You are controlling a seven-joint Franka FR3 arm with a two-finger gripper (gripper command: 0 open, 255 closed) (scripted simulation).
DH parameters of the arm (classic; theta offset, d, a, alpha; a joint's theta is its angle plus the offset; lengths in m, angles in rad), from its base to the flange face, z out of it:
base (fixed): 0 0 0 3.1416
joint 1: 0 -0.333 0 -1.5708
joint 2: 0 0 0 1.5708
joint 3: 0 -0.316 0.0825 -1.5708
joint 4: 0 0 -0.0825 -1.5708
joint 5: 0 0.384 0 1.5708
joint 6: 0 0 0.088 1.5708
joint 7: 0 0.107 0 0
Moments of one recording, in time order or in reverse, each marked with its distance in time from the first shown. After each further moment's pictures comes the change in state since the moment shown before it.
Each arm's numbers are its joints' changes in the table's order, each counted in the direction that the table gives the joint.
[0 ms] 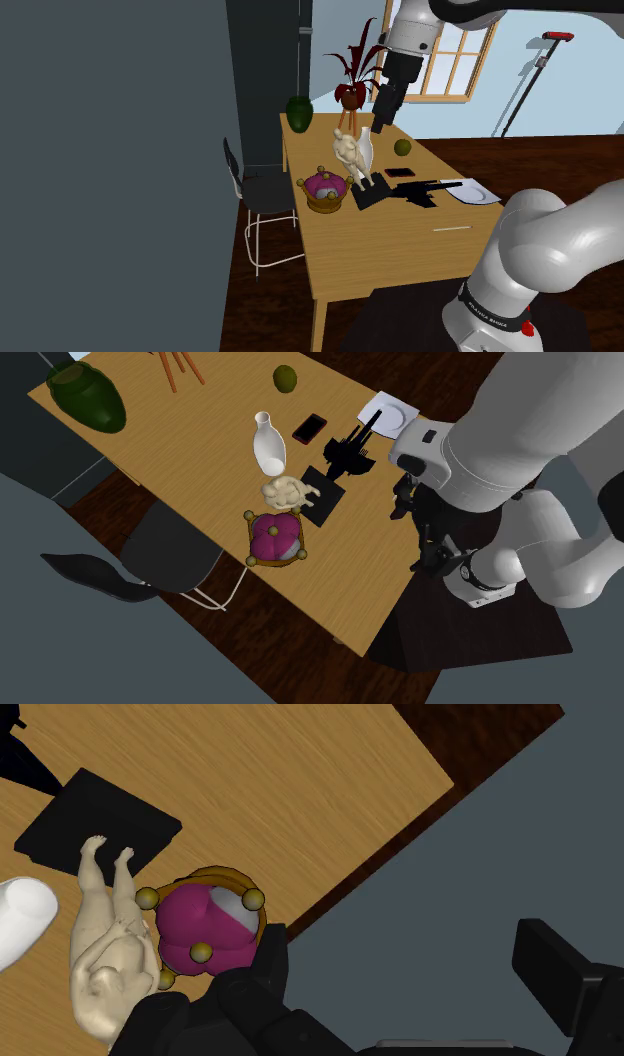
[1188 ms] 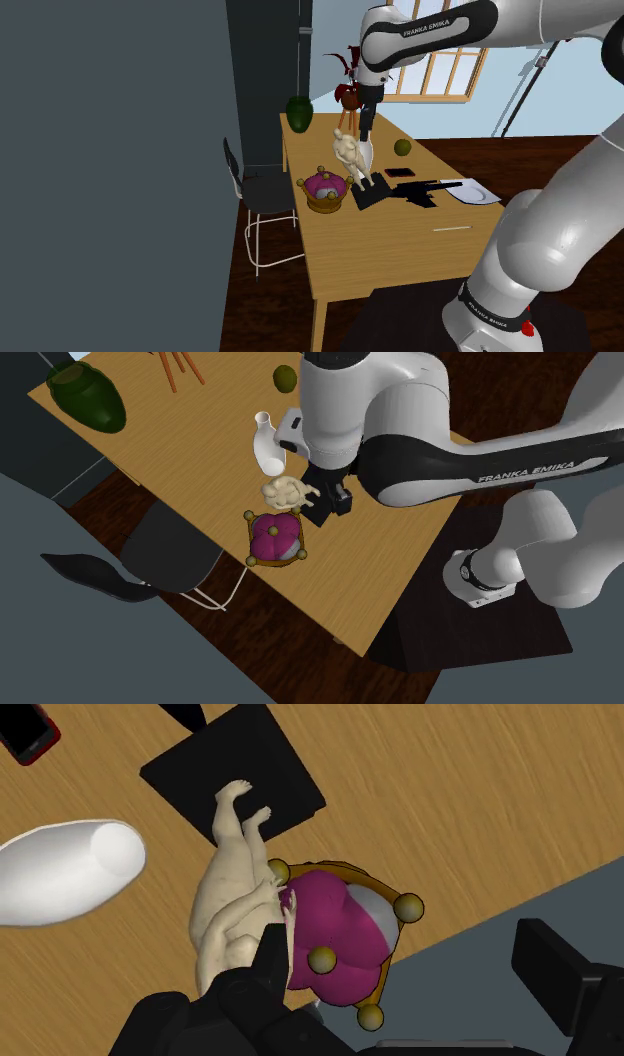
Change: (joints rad) arm 0.039 -0.472 0.194 0.177 -0.196 0.193 -0.398
